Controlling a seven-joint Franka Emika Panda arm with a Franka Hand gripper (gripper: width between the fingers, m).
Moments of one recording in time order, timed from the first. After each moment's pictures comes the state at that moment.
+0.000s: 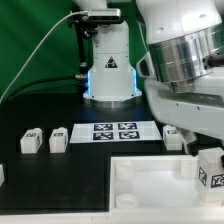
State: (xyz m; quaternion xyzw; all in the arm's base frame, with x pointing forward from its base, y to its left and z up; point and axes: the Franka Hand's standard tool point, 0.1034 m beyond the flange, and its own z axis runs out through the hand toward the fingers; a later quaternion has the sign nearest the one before) arm 0.623 0.112 0.083 -0.86 0.49 0.02 0.13
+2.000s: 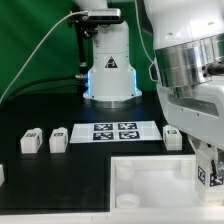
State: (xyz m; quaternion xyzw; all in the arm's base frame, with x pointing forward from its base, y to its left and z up) arm 0.624 0.116 0.075 -0.78 0.61 0.00 0.12
